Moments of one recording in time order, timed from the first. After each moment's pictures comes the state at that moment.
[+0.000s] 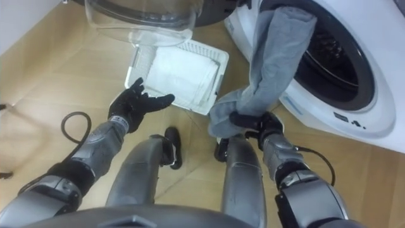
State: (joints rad) left arm -0.23 0.14 -0.29 0.89 -0.62 -0.07 0.03; right arm -0.32 -0.20 0.23 1.26 0.56 -0.02 0.01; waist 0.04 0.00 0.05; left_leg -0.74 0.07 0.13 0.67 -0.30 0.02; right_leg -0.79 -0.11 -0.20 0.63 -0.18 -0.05
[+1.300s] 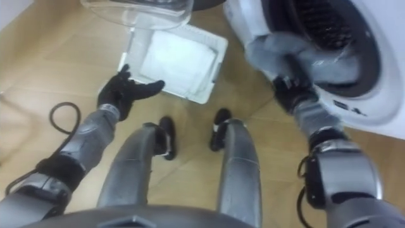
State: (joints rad) left arm -0.18 0.25 -0.30 0.69 -0.66 -0.02 0.21; right arm -0.53 -0.44 -0.07 1.19 1.45 0.13 -0.02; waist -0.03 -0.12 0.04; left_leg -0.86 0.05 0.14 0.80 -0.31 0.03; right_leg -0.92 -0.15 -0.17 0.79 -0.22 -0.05
